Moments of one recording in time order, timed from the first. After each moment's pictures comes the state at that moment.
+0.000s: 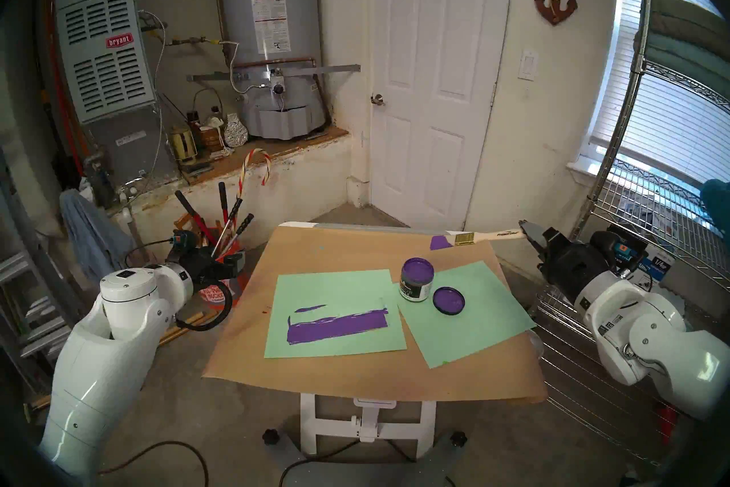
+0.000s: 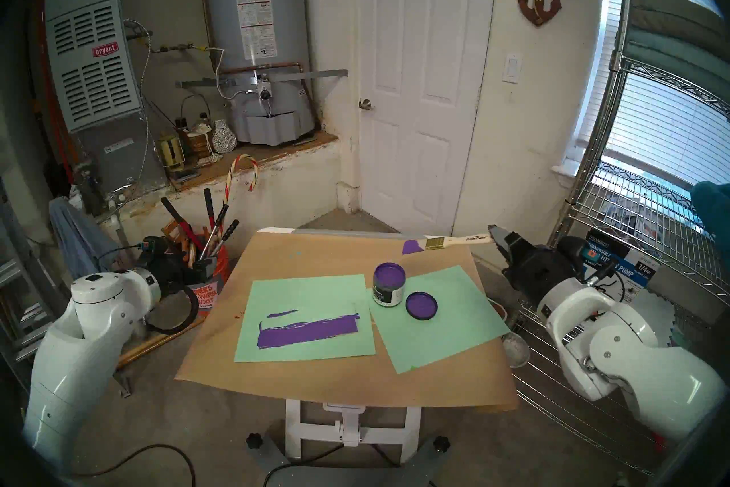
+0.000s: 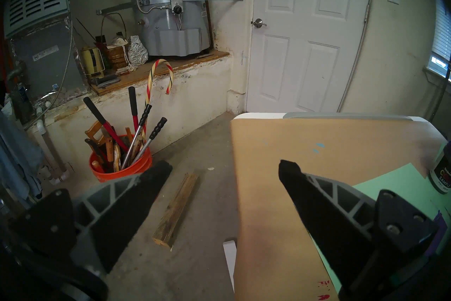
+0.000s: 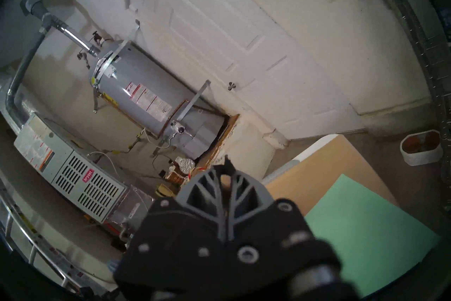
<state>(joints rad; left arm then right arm) 1.77 -0.95 -1.69 -1.90 -0.67 0.54 0.03 -2.32 -0.44 1.86 -2.27 1.85 -0.31 -0.15</state>
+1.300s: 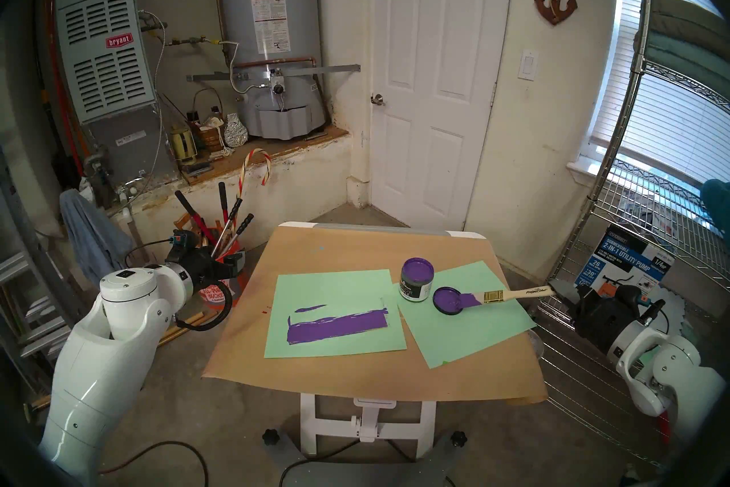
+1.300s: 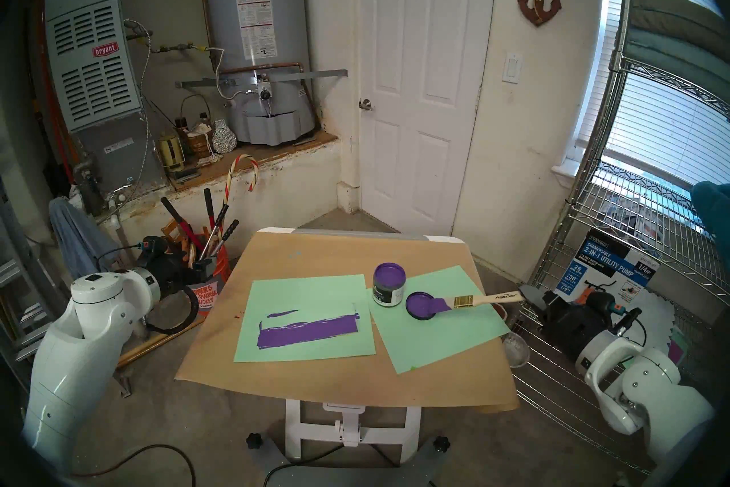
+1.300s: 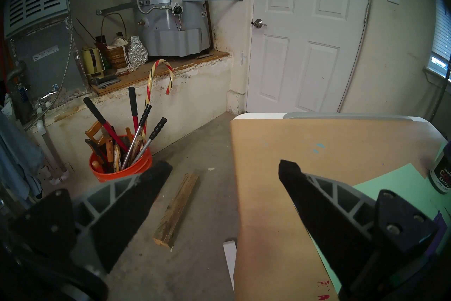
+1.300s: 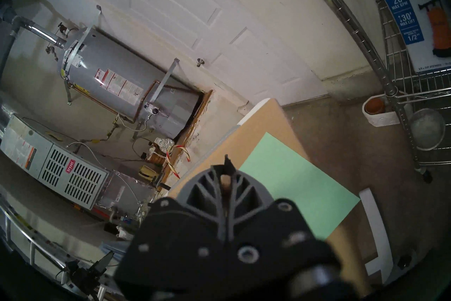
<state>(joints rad) 1.77 -0.95 -1.69 -1.90 -0.67 0.54 0.03 -2.52 -0.64 2.01 -2.12 1.84 -0.01 0.06</state>
